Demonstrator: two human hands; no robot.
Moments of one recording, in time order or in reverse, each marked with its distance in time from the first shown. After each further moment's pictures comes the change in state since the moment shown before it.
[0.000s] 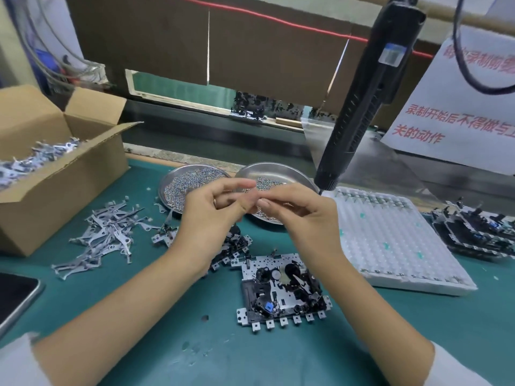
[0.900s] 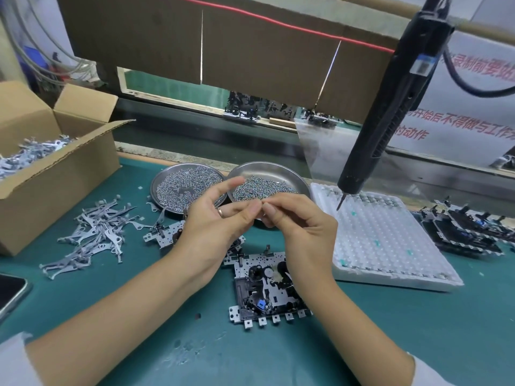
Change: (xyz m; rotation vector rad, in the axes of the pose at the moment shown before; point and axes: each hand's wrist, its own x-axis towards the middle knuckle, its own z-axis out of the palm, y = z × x) left_hand -0.009 -0.008 0.010 -0.354 -0.084 -0.164; right_hand -0.022 -0.004 0.012 0.143 0.238 0.066
